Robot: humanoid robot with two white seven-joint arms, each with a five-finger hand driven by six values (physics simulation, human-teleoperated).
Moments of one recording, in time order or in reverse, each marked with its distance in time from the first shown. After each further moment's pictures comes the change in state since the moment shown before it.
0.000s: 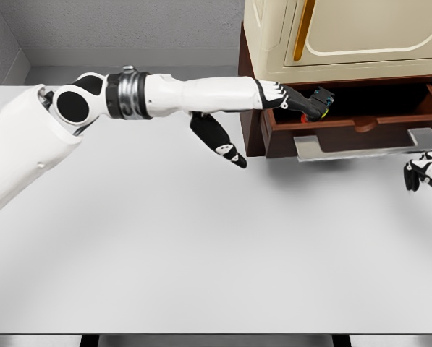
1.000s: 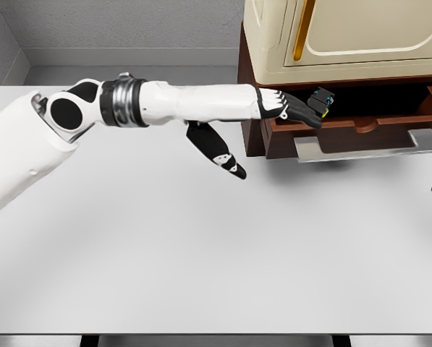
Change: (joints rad) left arm 0.021 0.033 0.001 -0.079 0.029 0.000 0.000; right arm 0.110 -0.021 -0.131 -0.001 -0.103 -0.012 -0.038
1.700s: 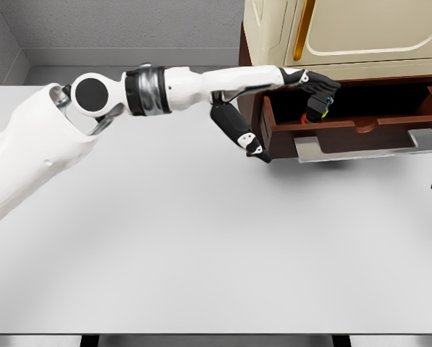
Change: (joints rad) left arm -0.031 -0.079 -0.005 0.022 0.216 0.383 0.000; right arm -0.005 0.019 -0.008 0.000 -0.004 0.000 0.001
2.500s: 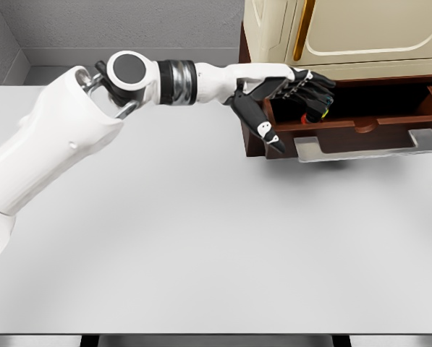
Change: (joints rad) left arm -0.068 -0.101 -0.019 0.122 0.059 0.427 0.000; right arm 0.005 -0.004 -0.010 0.000 0.000 0.000 0.000
